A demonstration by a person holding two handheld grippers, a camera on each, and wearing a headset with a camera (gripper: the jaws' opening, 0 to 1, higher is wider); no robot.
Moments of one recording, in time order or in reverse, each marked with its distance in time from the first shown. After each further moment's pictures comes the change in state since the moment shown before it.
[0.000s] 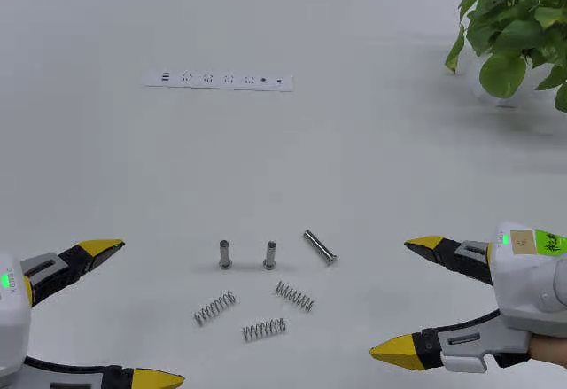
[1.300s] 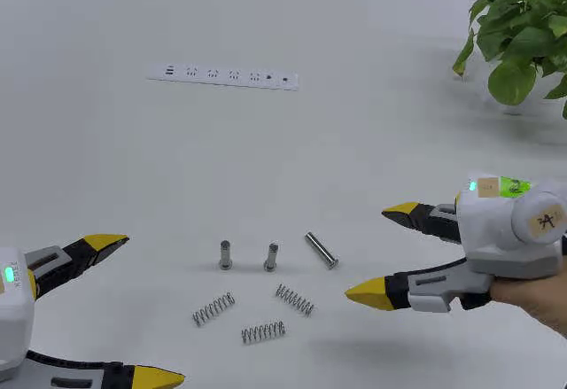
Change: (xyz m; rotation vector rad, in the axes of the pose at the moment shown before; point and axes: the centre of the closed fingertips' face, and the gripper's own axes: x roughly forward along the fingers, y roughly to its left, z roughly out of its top) left arm 0.005 0.004 0.000 -0.005 -0.010 -0.010; right arm 0.032 -0.036 0.048 -0.002 0.025 -0.011
